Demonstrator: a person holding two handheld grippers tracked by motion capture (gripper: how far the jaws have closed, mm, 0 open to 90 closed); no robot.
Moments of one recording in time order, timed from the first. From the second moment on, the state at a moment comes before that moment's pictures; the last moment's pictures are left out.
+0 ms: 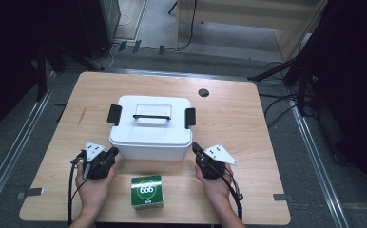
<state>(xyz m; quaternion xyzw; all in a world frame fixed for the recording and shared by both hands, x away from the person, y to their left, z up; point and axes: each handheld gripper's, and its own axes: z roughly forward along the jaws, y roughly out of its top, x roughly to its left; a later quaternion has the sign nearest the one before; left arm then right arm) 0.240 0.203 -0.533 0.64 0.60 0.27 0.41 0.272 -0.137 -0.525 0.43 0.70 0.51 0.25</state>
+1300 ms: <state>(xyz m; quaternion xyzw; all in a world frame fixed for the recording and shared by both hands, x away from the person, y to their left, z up) 0.151 0.211 -0.537 0.68 0.59 0.21 0.39 0.220 -0.137 -0.541 0.42 0.74 0.48 0.21</state>
